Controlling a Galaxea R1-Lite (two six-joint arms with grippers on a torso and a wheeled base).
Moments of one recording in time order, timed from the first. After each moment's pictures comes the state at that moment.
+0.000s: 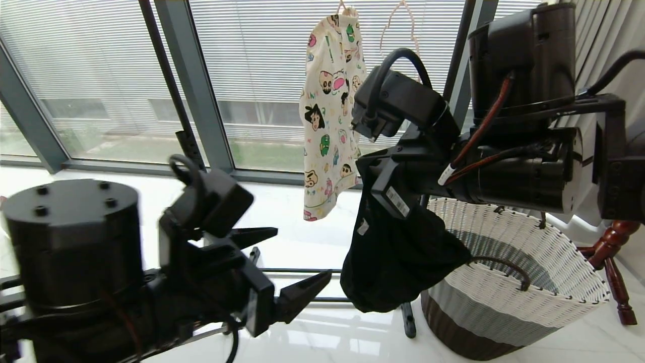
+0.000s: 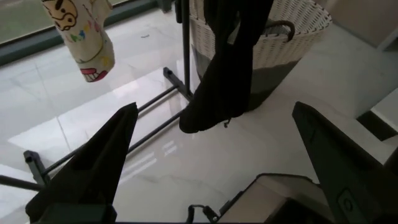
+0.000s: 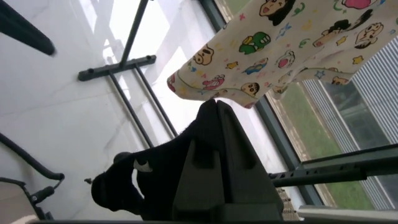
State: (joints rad) left arm -0.75 1.41 -0.64 -0.45 -0.03 0.05; right arm 0.96 1.71 -1.46 0.03 -0.17 -0.50
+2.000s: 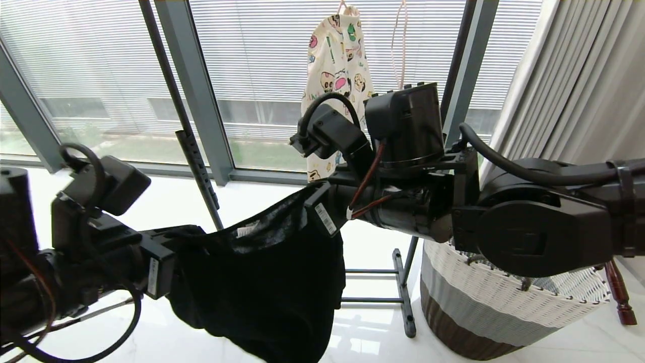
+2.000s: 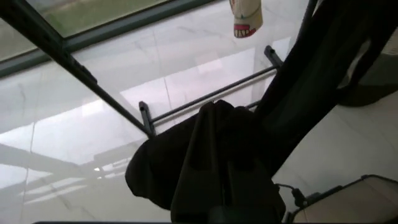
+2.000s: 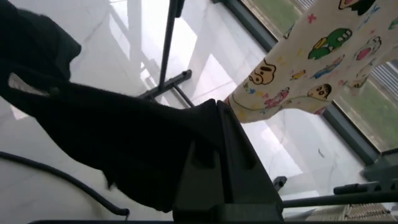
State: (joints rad) left arm -0.32 1.21 -0.61 -0.26 -0.04 0.26; right arm 1.02 1.93 -1.53 -0.12 -0.19 -0.20
